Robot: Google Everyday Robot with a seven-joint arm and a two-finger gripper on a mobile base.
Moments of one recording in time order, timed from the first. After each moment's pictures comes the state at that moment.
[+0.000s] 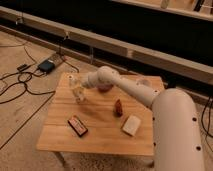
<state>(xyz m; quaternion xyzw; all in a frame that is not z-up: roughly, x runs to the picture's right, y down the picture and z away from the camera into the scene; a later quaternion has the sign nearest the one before) -0.177 -0.015 0.891 -0.21 -0.41 0.25 0.85</state>
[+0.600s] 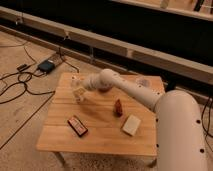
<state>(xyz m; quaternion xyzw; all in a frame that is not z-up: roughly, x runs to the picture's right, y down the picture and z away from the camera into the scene) -0.169 0.003 0.895 -0.22 -0.41 0.25 0.85</state>
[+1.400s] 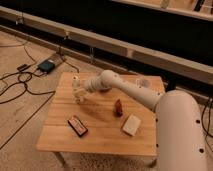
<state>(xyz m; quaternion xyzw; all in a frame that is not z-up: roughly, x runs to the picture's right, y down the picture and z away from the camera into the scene) -0.162 0.018 0.900 -0.23 -0.39 0.24 0.86</state>
